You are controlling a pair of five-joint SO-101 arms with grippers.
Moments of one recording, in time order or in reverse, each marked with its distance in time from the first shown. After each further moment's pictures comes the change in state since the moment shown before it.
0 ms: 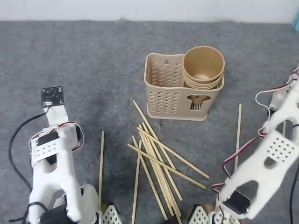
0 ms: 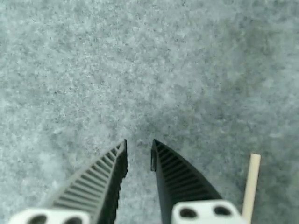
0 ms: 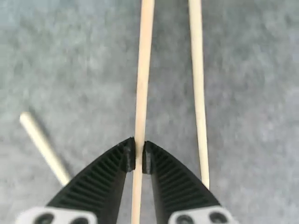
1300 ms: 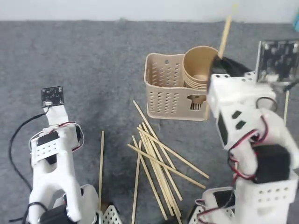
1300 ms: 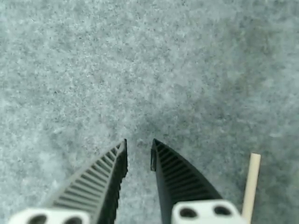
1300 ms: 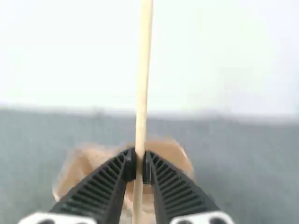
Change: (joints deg) left arm 0.0 0.0 0.0 0.0 0.0; right arm -44.3 -99.8 62.9 -39.2 -13.6
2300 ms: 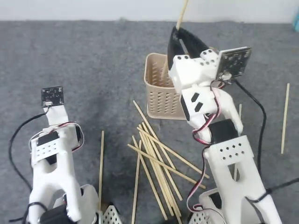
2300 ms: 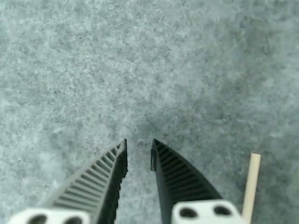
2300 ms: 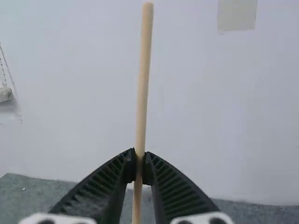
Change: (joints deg) left arm 0.0 0.0 0.0 0.0 0.0; right arm -8.6 9.7 29.3 -56.6 -5.6
